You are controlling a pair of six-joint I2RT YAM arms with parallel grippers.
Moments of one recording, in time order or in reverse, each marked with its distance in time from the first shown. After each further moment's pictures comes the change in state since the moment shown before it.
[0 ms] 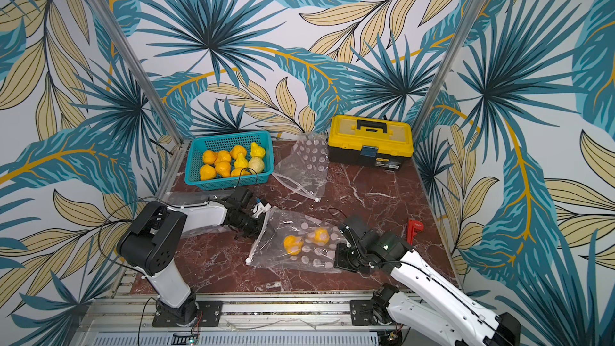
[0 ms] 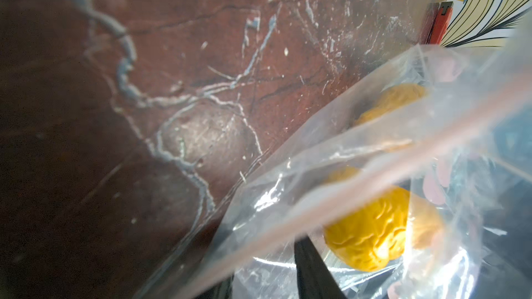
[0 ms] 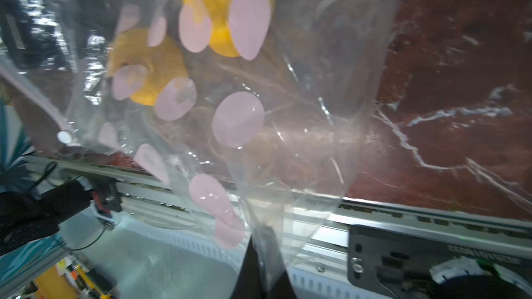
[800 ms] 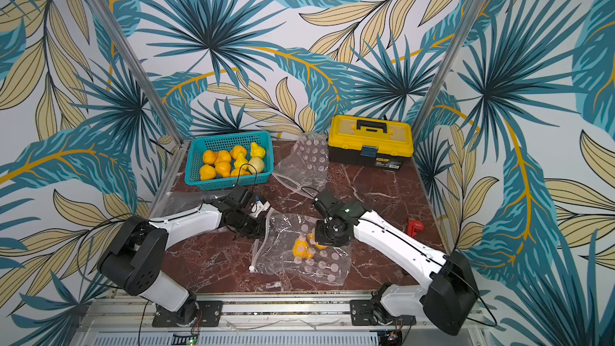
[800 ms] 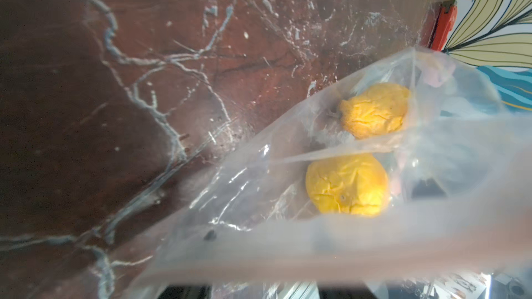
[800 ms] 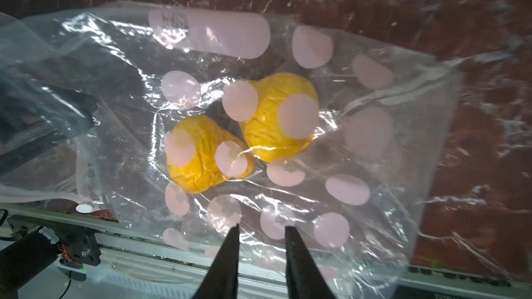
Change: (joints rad) left arm -0.074 -0.170 0.000 -0.094 -0.098 -0.061; right arm 0.011 0.476 0.241 0.168 0.048 -0.099
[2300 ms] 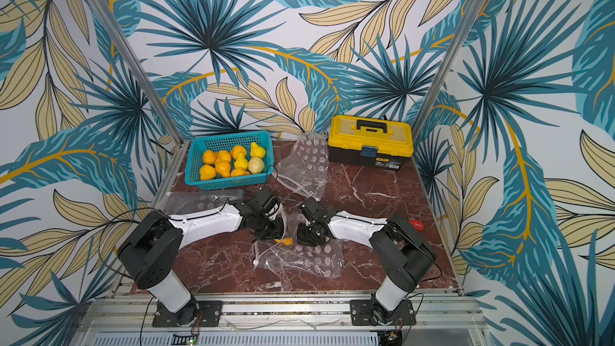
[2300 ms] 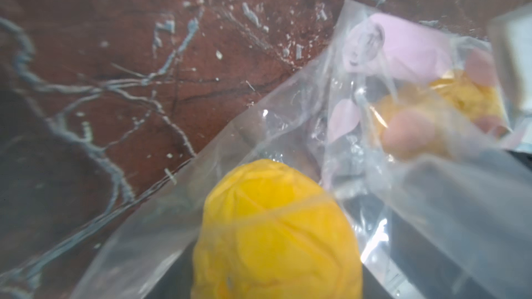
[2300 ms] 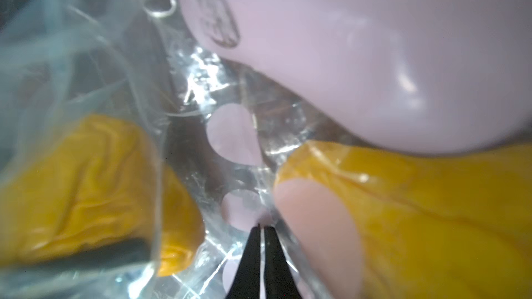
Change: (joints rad) left arm -0.200 0.075 0.133 -0.042 -0.328 -0.174; right arm -0.025 0.305 -0.145 0.571 -0.150 -0.009
